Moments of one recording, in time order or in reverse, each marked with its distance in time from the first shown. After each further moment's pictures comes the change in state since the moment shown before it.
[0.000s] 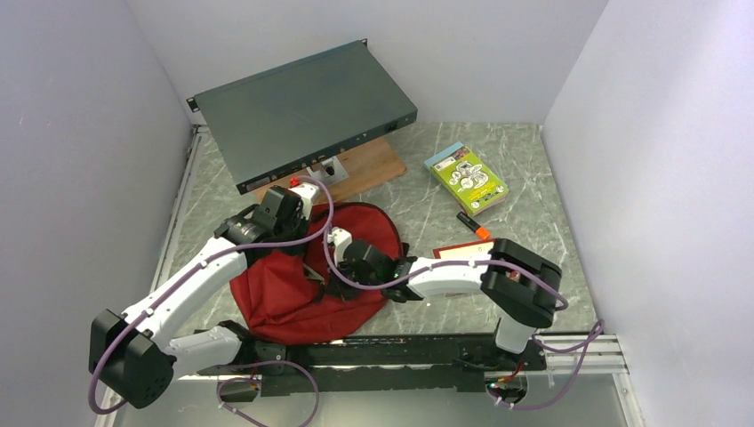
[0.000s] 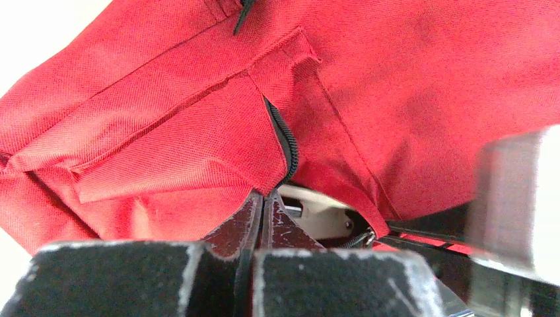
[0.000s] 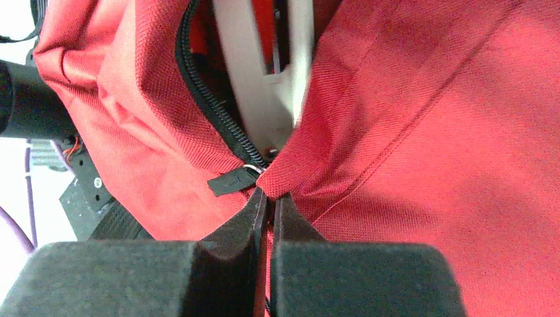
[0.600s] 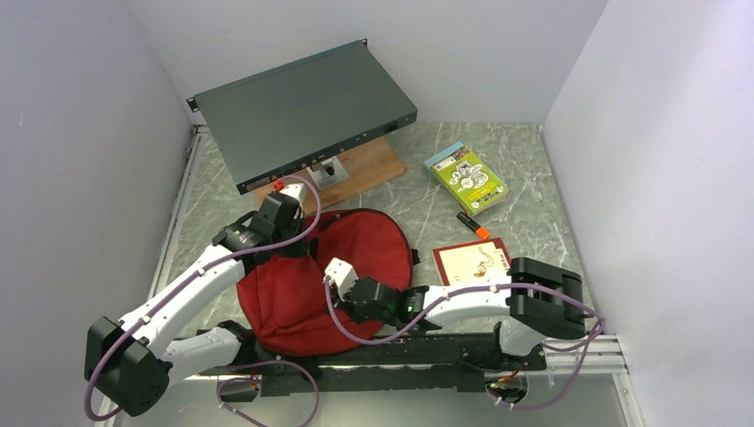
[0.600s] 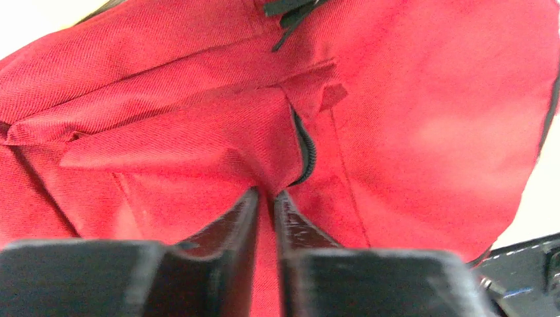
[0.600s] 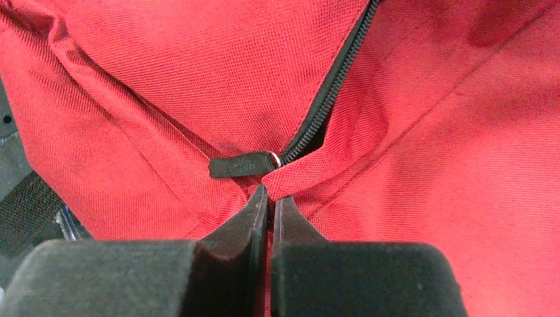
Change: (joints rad) left arm -0.005 -0.046 -0.061 0.070 -0.024 -0.305; right arm 0.217 -0.177 -0.167 0.038 0.365 -0.279
